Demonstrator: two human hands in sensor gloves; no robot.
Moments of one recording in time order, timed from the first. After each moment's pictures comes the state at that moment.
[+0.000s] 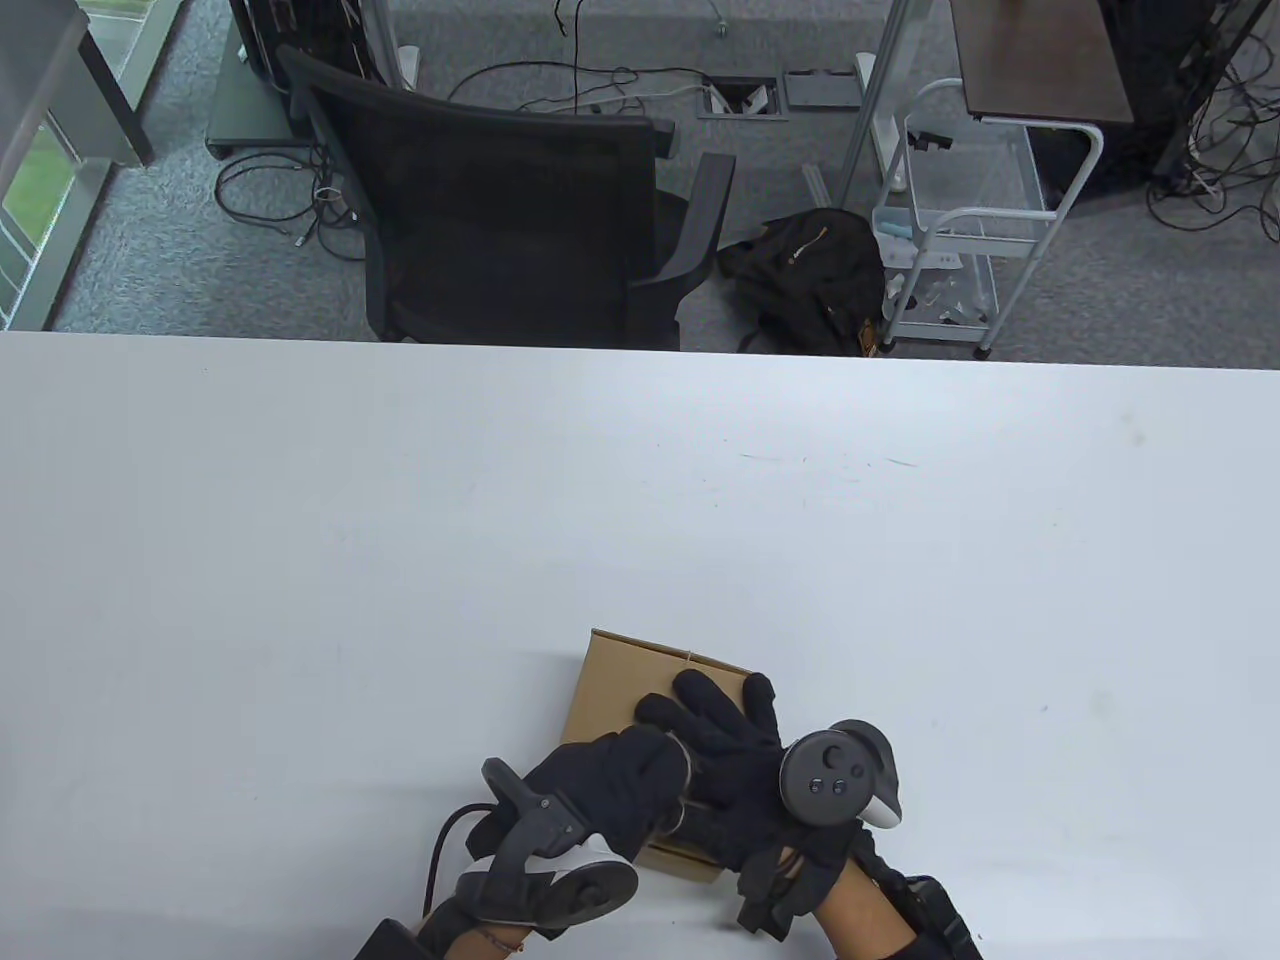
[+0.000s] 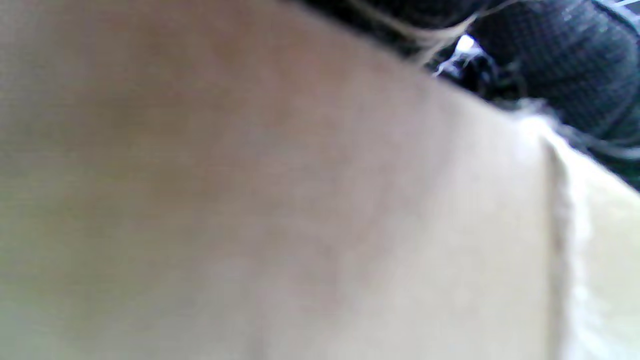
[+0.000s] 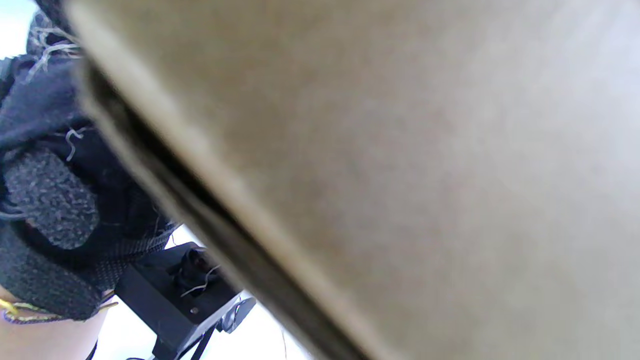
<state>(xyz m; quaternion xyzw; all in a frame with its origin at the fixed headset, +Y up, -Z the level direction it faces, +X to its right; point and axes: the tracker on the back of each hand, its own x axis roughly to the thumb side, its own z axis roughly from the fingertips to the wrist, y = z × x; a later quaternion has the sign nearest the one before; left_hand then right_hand) -0.066 -0.697 -0.115 0.17 -0.35 0.11 0.92 0.113 -0.740 -0.165 0.36 0.08 0.82 0.43</state>
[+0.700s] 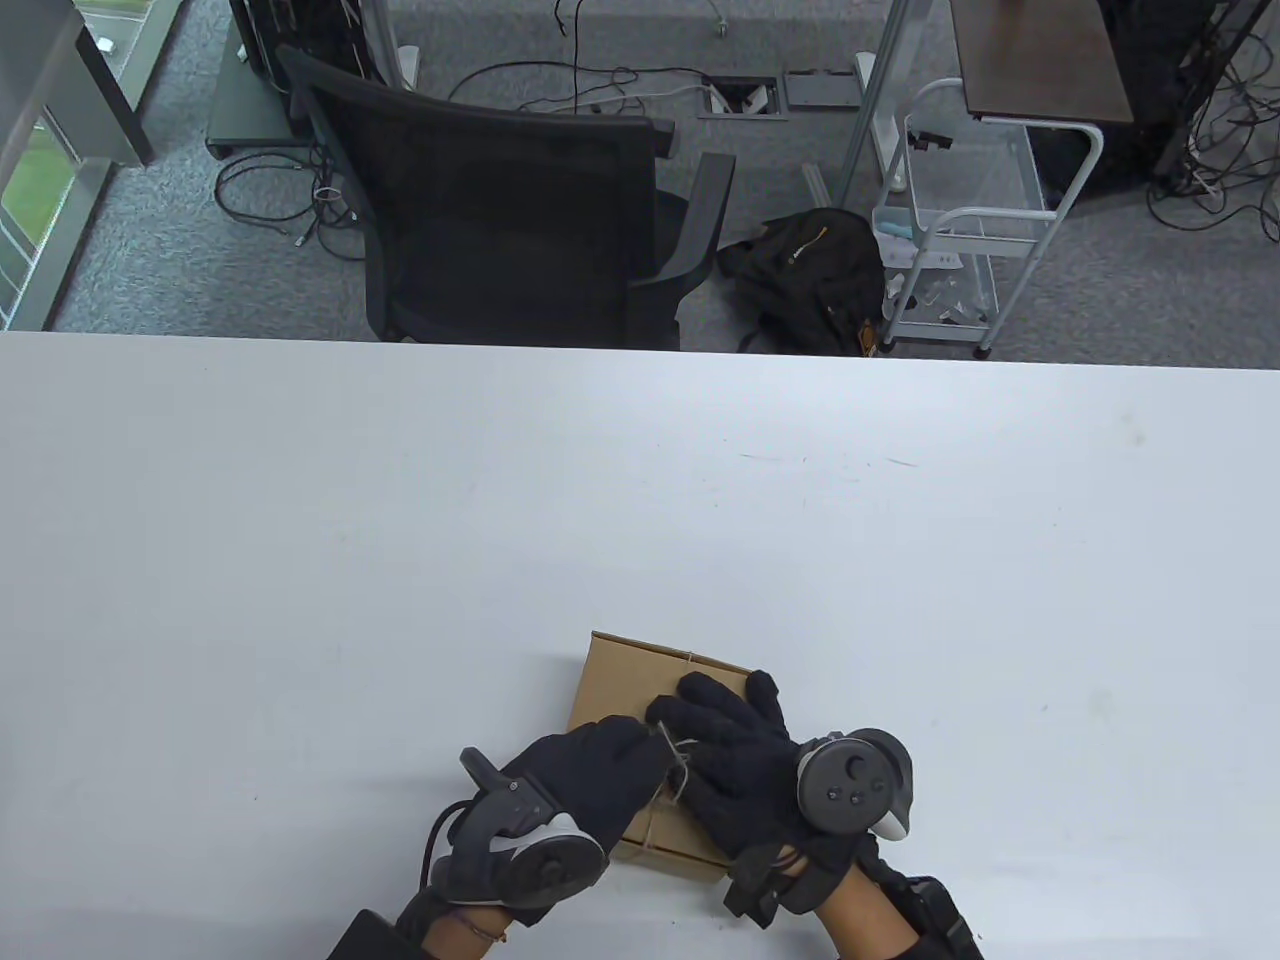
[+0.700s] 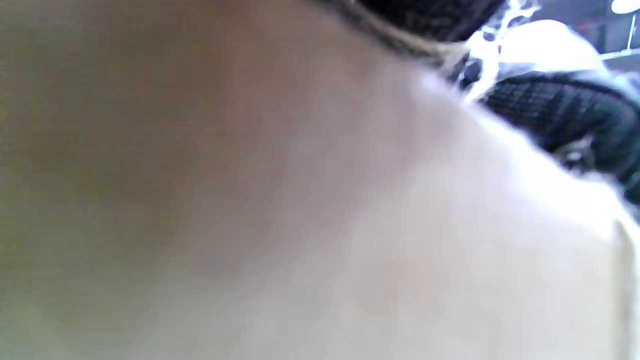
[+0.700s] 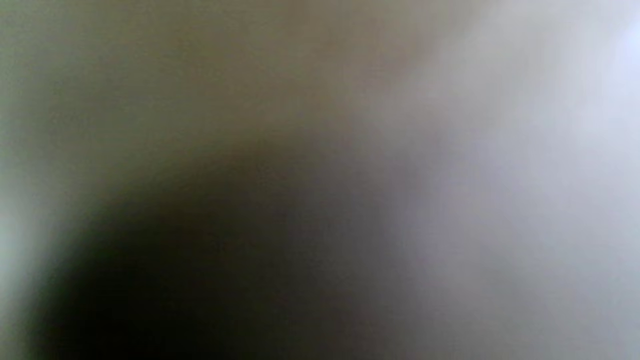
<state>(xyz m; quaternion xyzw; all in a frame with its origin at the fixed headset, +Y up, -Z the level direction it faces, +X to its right) -0.092 -0.696 -0.127 0.16 -0.32 0.19 0.91 0.126 -0.731 -0.165 0.32 -0.02 0.82 0.48</state>
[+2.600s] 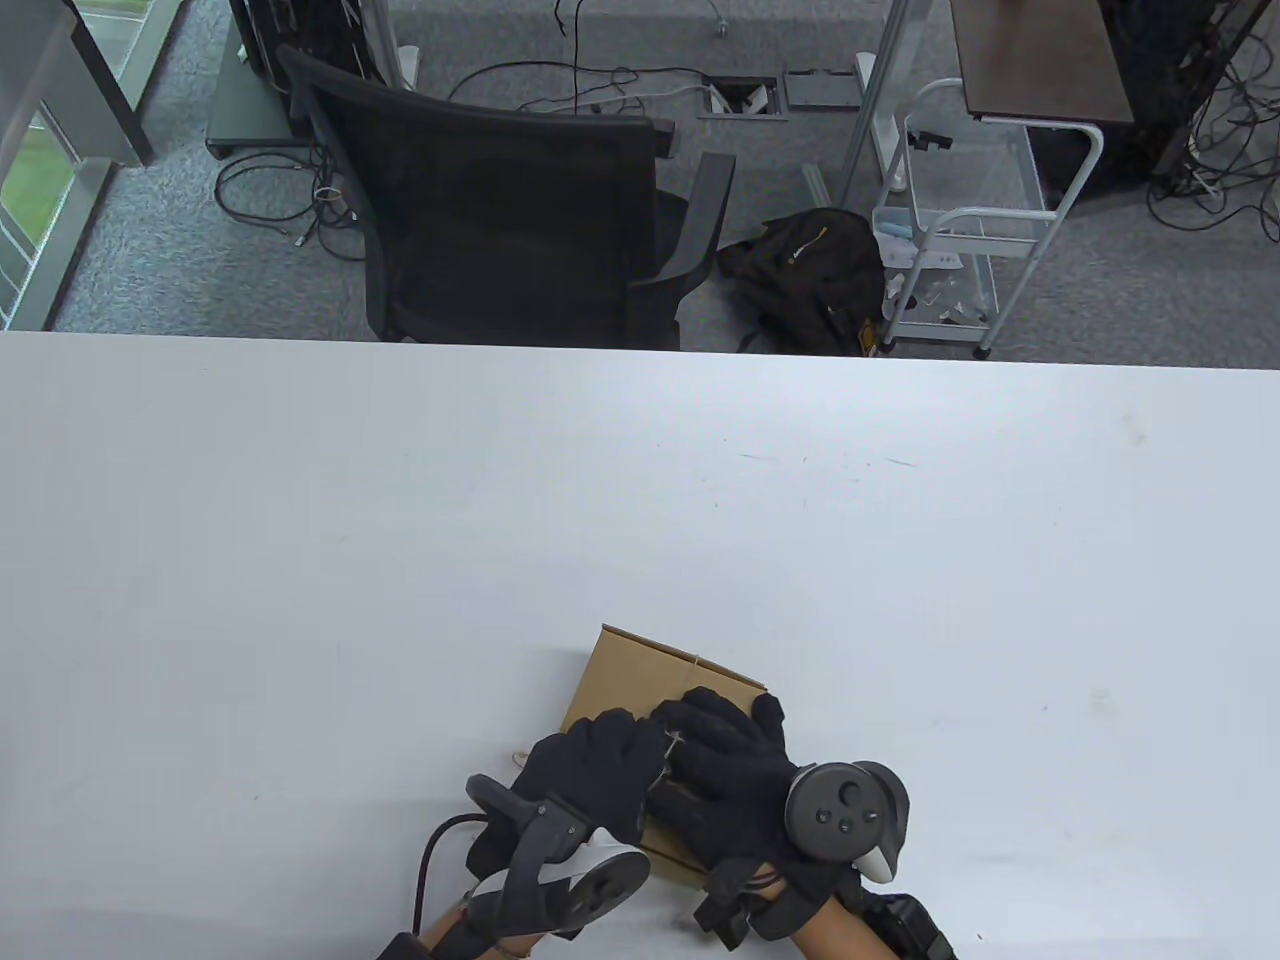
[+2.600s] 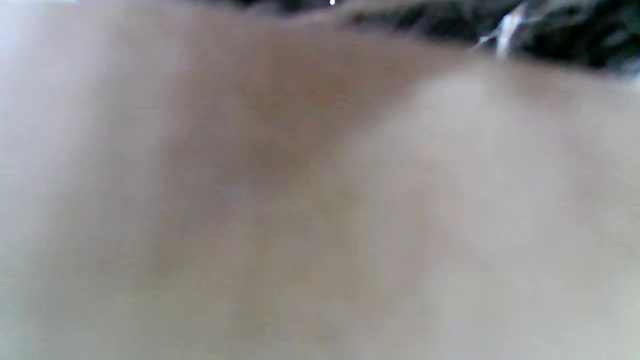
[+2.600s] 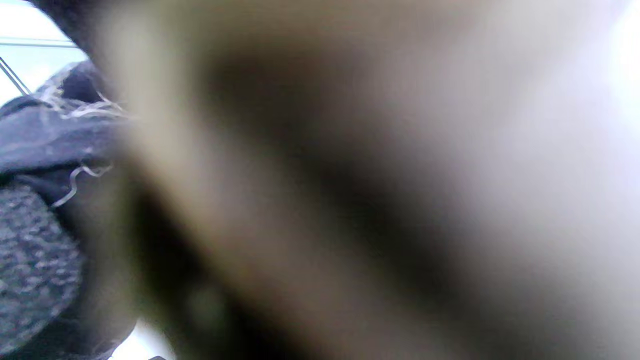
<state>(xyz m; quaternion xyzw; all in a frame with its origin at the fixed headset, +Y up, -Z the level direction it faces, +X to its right) -0.066 -0.693 -0.113 0.20 -0.23 0.06 0.95 0.111 -0.723 -0.145 0.23 -0.03 0.85 0.47</state>
